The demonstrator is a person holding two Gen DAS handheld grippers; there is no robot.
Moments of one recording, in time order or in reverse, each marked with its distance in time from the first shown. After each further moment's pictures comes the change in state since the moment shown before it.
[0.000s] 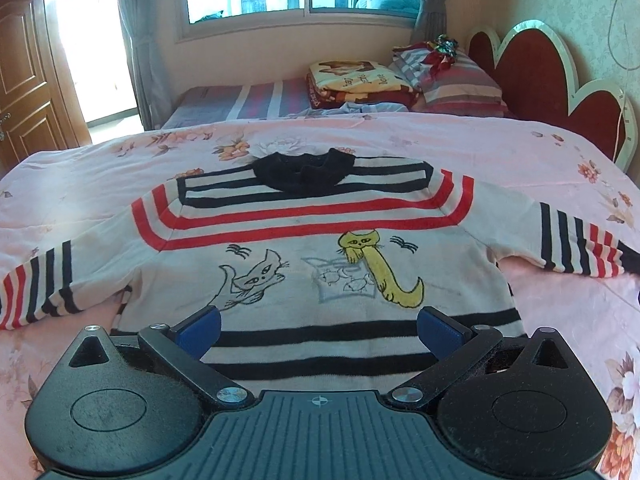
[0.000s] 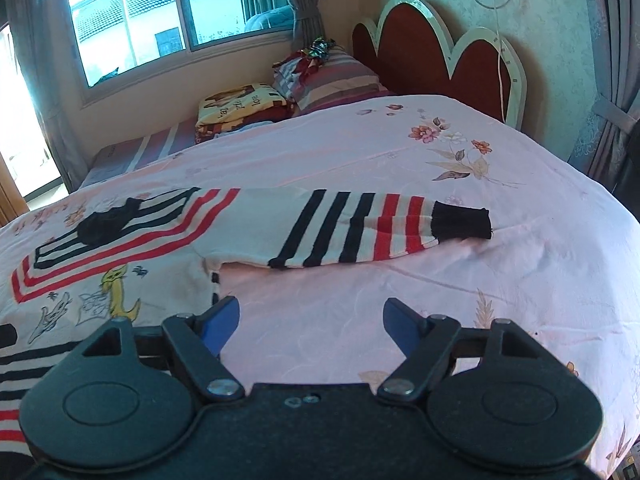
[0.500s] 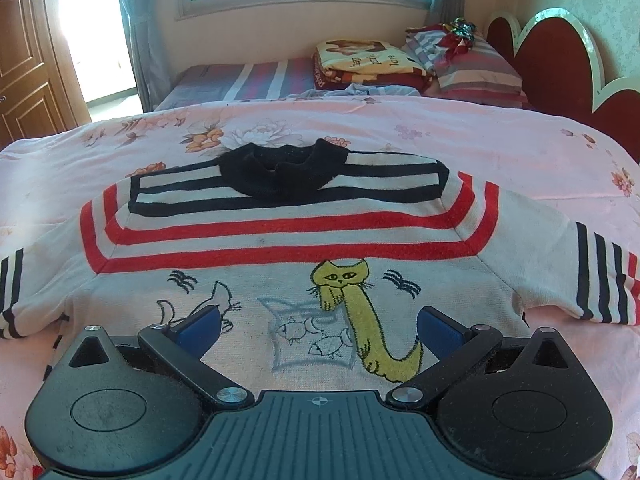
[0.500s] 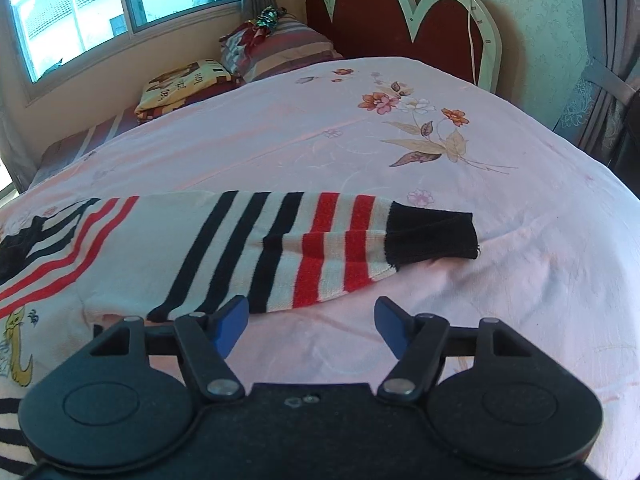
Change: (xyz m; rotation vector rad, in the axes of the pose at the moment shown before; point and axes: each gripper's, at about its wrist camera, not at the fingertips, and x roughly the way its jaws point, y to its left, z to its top) left arm 0.090 -0.034 0.040 -0.030 0.064 0.026; right arm 0.119 -0.061 0.037 0.102 0.093 -0.079
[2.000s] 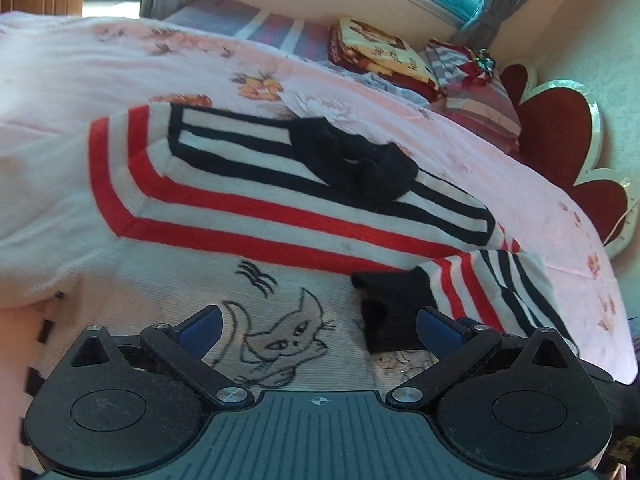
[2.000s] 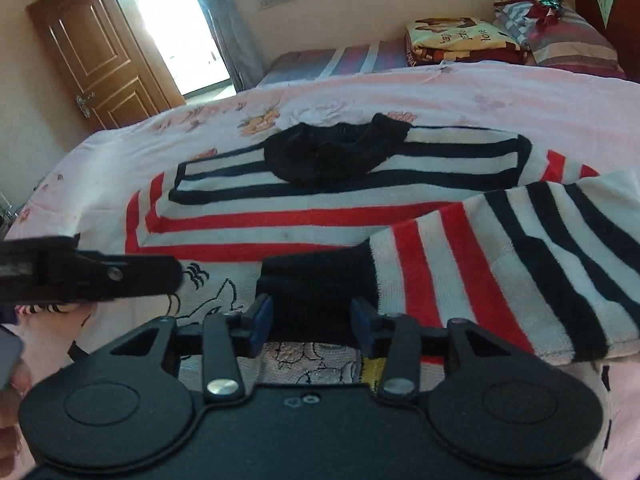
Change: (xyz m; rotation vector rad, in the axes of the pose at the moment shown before) left arm 0.066 0.141 0.013 -0.298 0.123 -0.288; right arm 0.012 0.301 -0.033 -0.372 0.121 0.604
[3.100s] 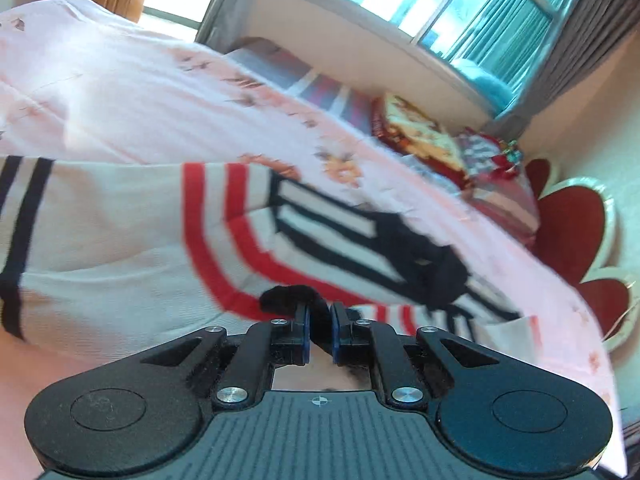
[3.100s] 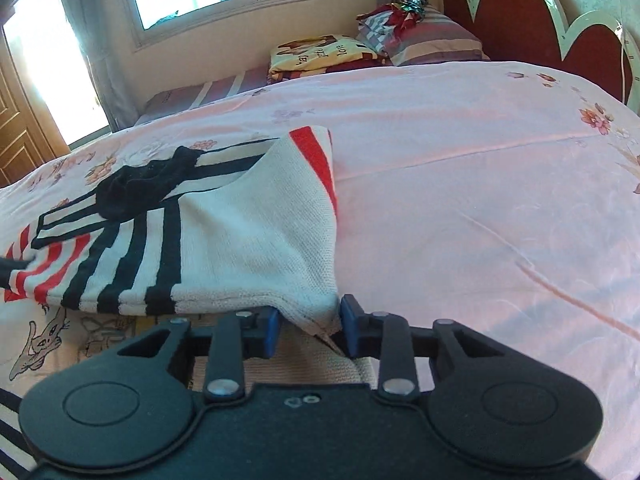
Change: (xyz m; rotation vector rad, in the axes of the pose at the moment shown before) left arm -0.015 0.088 0.019 -0.163 -0.195 0.048; right arm -0.040 -0.095 -0.034 0.144 -0.079 -0.327
